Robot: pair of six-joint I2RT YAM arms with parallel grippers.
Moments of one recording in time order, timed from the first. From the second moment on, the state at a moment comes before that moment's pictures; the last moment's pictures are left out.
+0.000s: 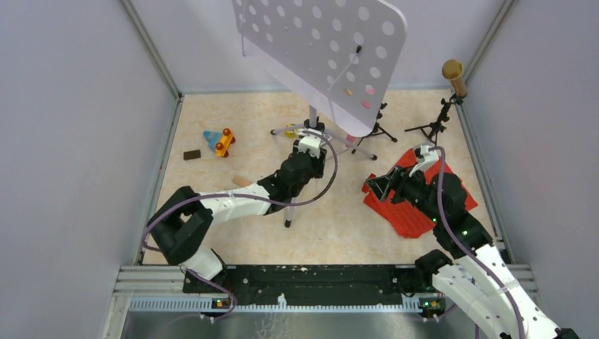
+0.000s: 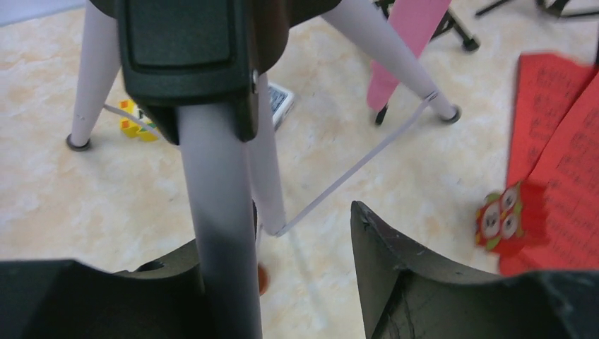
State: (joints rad) left arm -0.88 1.59 0.87 0.46 -0.45 -0.18; right arm 0.46 0.54 0.61 -0.31 -0.15 0.47
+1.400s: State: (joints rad) left arm -0.76 1.13 0.61 0.16 -0.23 -0.09; right arm 0.45 1.46 0.96 0.27 -0.65 -0.28
